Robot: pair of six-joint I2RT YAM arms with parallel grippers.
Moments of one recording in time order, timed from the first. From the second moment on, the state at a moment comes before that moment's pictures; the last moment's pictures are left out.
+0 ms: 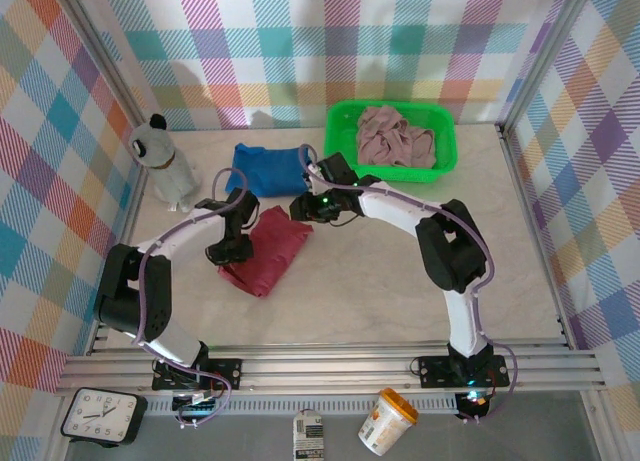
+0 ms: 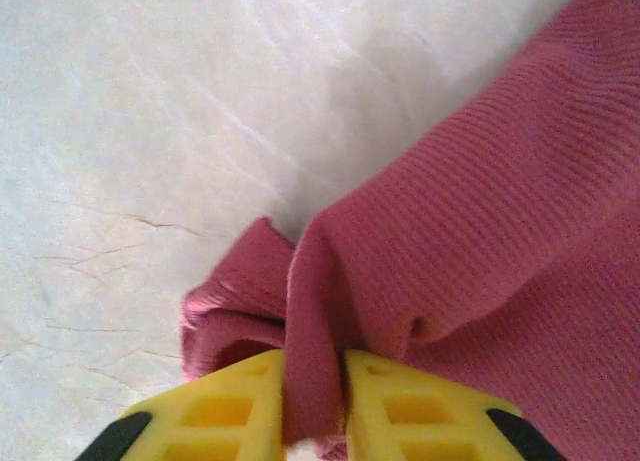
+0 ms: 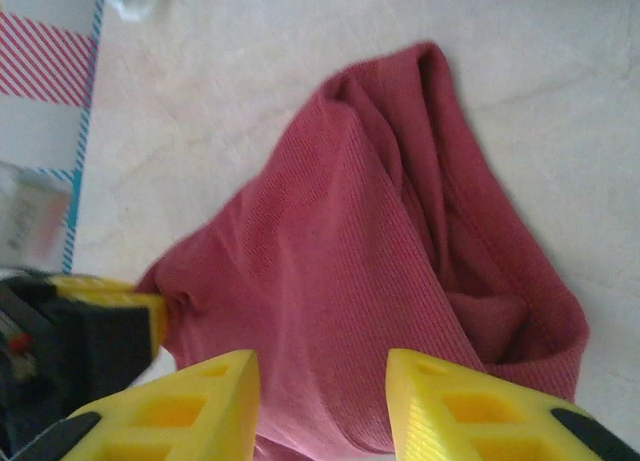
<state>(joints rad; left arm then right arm) -0.31 1.58 1.02 -0.93 -0.20 -0.55 0.67 2.06 1.54 -0.37 -0.53 0.53</state>
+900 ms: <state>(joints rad) -0.26 1.65 1.00 -0.89 -0.09 -0.53 0.71 2.05 1.36 -0.37 -0.45 0.39</state>
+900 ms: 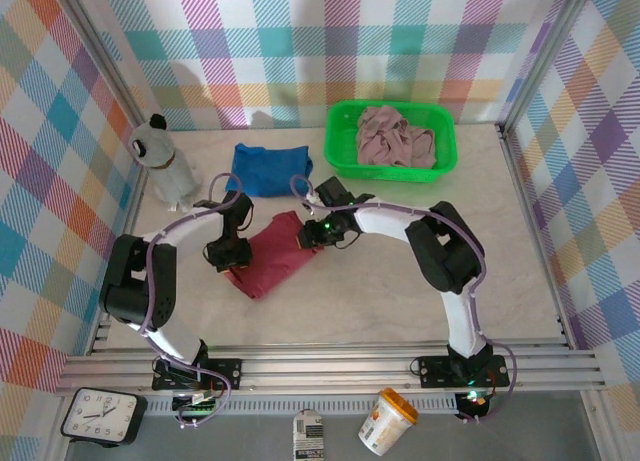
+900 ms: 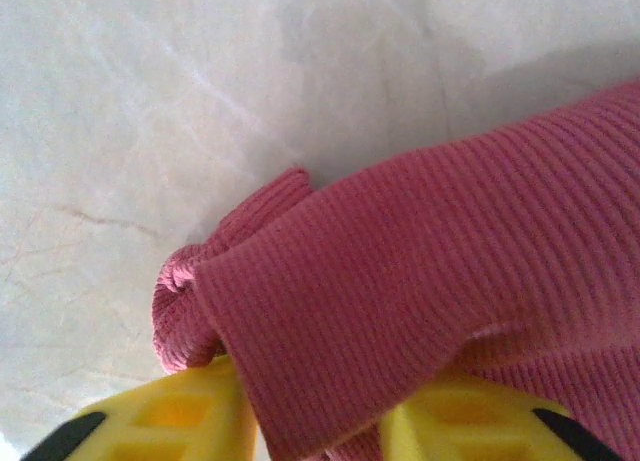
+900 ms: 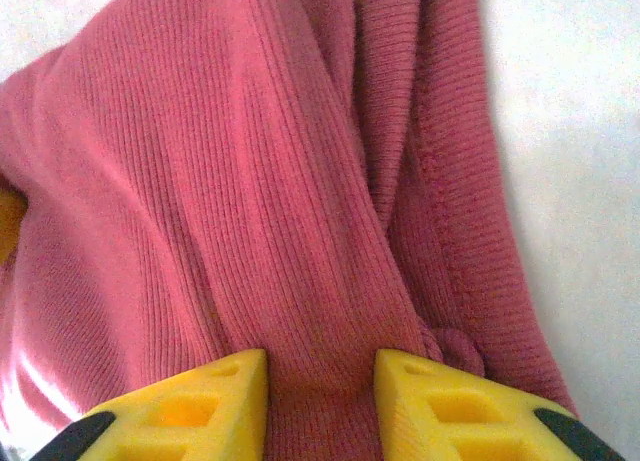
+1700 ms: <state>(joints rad) -0.22 1.77 1.28 -0.98 -0.05 -0.33 0.73 1.99 1.36 -0.42 -0.22 0.42</state>
